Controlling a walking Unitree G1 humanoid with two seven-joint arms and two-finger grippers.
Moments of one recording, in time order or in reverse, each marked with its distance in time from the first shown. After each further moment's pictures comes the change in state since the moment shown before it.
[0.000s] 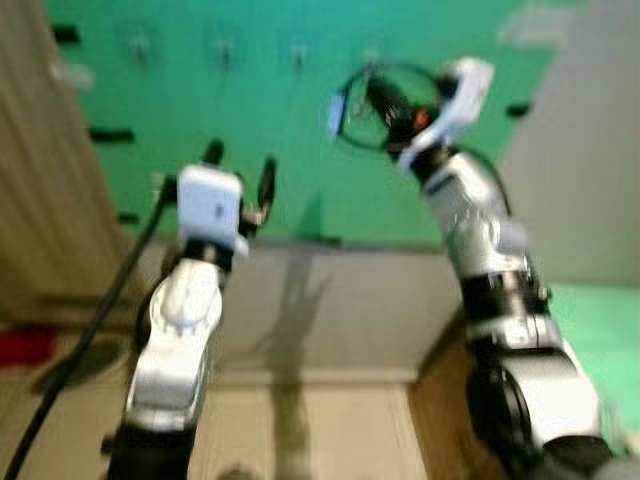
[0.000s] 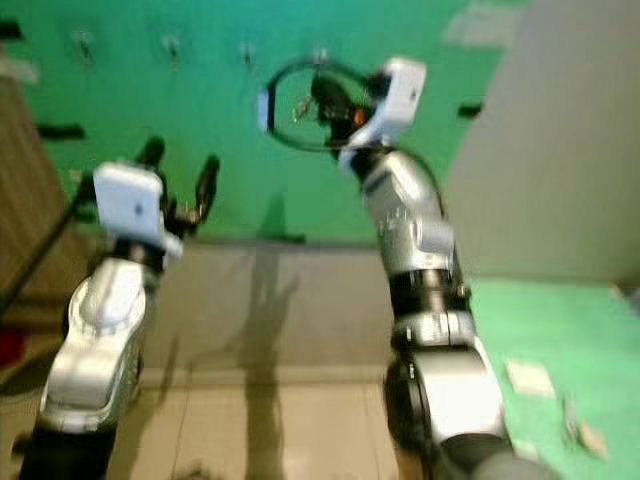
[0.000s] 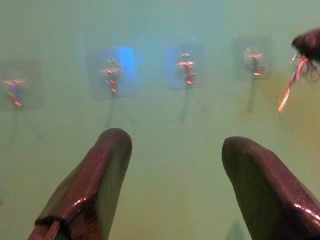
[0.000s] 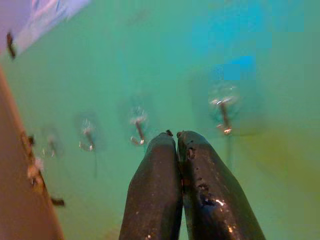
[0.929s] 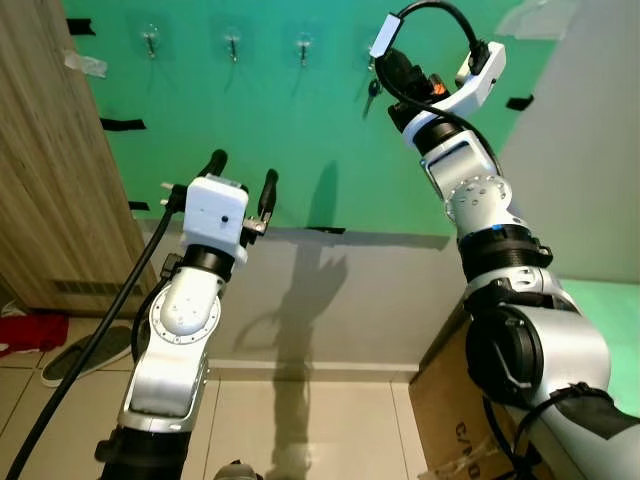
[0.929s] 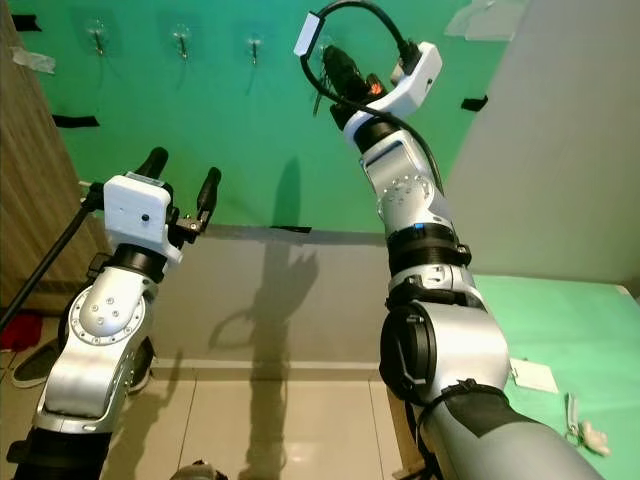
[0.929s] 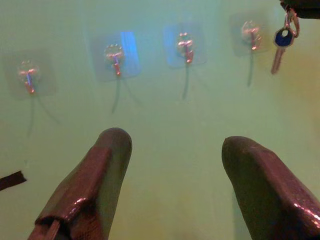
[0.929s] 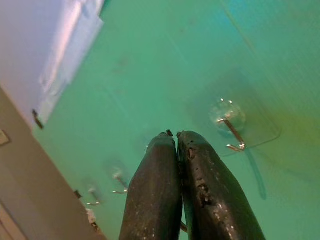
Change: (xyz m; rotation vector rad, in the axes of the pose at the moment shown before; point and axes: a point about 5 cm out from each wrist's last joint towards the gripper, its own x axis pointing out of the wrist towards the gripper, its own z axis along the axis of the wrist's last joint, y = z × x) left arm -0.006 0.001 -0.009 0.062 0.033 -0.026; right arm 0.021 -0.014 0.010 0.301 -0.068 -0.034
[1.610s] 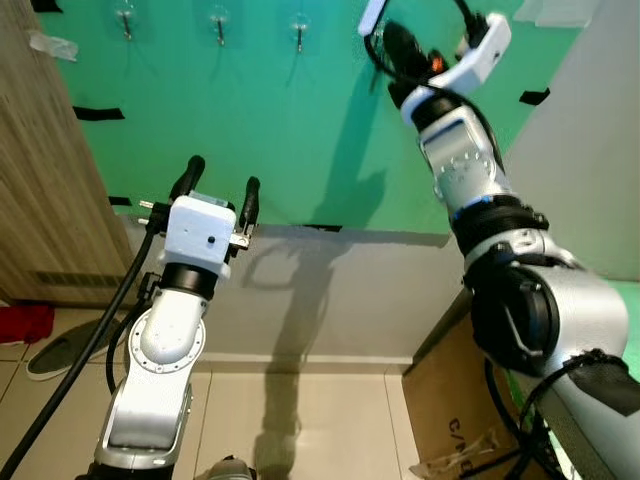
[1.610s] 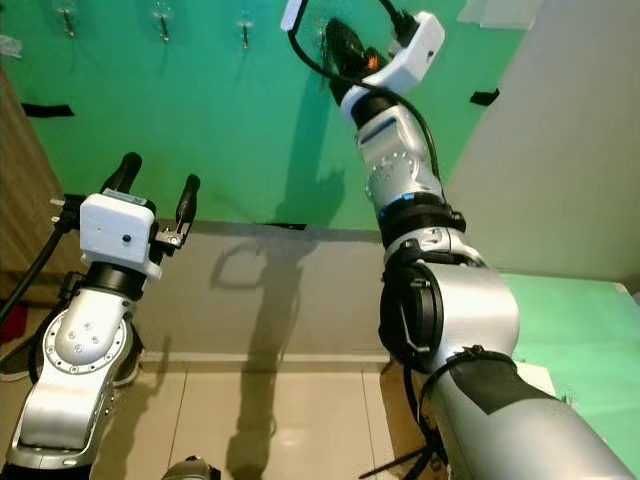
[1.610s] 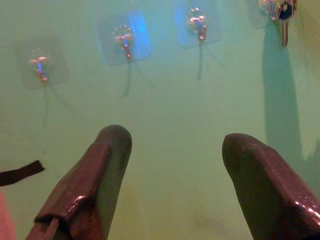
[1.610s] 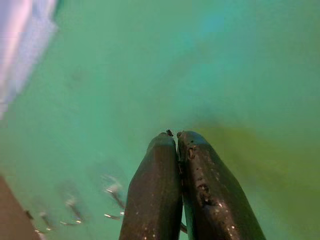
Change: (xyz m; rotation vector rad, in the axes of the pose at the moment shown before) left arm -0.022 0.009 0.009 0.113 -0.023 0.052; right arm 0.020 0.013 0.014 -0.110 -0.078 -0.004
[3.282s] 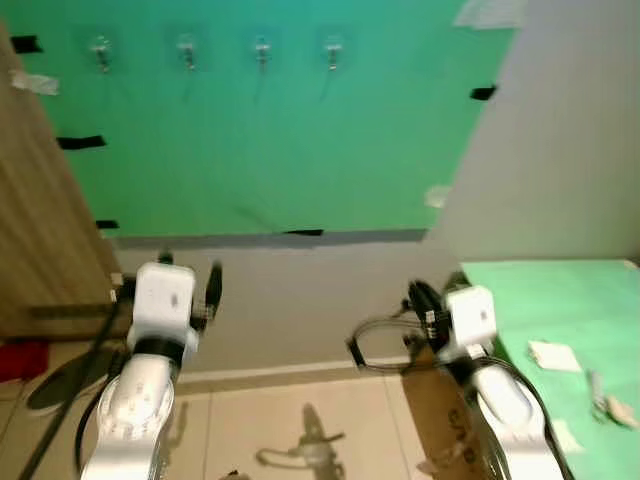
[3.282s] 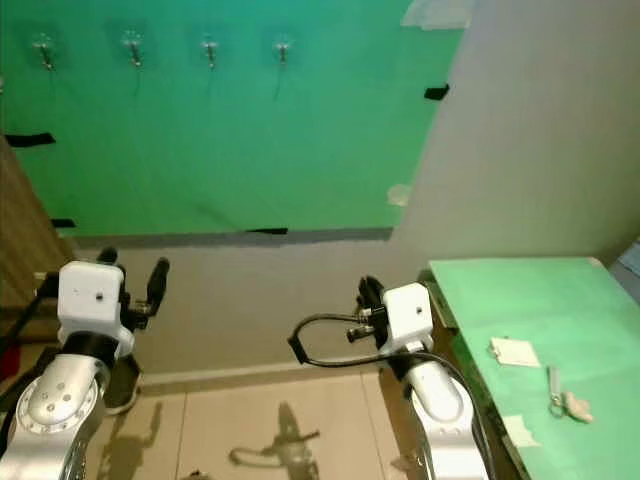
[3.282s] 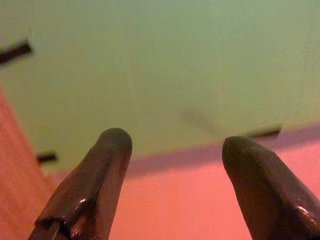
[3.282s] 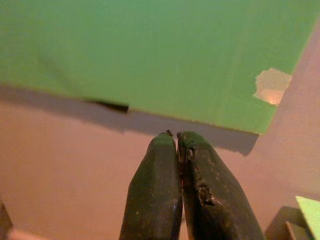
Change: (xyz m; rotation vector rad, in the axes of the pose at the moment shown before) left arm -0.055 0.010 -0.051 -0.122 0.383 0.058; right arm -0.251 -0.045 -0.094 -0.710 0.450 -0.220
